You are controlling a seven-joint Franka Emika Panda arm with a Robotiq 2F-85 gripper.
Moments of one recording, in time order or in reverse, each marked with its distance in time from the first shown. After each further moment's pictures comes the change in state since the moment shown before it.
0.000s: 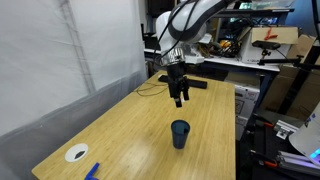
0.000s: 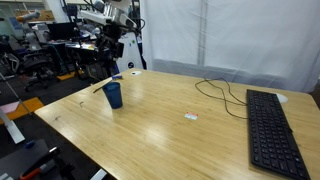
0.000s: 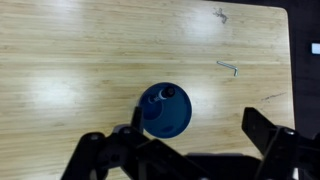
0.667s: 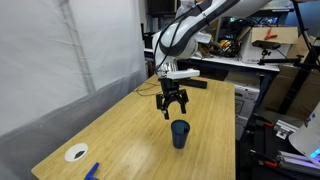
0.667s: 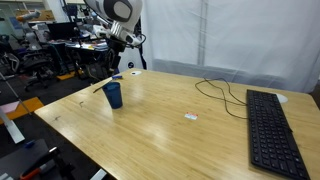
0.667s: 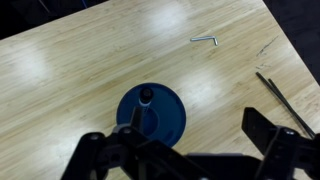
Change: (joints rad) arm 0.003 0.149 0.004 0.060 0.133 0.056 0.376
